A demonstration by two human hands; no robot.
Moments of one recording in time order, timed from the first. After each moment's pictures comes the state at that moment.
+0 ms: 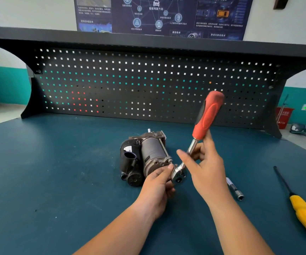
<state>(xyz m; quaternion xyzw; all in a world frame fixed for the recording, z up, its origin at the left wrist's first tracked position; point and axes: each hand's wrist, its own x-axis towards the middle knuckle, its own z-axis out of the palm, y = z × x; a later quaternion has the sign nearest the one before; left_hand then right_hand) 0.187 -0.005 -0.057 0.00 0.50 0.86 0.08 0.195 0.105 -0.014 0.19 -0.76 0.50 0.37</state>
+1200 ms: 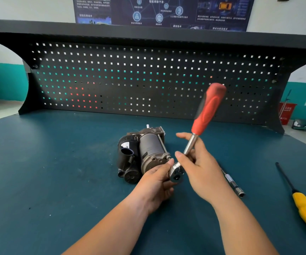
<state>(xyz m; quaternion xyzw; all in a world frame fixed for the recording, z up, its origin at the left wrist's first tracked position) 0.182 -0.011 -0.053 0.00 0.53 0.83 0.16 0.201 0.108 -0.013 0.19 -0.81 0.52 0.20</state>
